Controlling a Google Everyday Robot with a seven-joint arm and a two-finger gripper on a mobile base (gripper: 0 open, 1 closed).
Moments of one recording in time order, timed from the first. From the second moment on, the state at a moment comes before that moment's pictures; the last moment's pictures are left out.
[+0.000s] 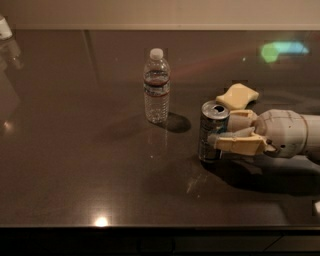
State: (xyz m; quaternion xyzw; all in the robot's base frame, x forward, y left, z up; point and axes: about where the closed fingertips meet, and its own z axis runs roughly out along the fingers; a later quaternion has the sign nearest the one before) arm 0.439 -0.121 0.911 -0.47 0.53 0.47 0.52
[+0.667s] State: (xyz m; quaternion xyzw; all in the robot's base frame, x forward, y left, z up) arm 0.440 -0.125 0.903 -0.46 0.53 0.47 0.52
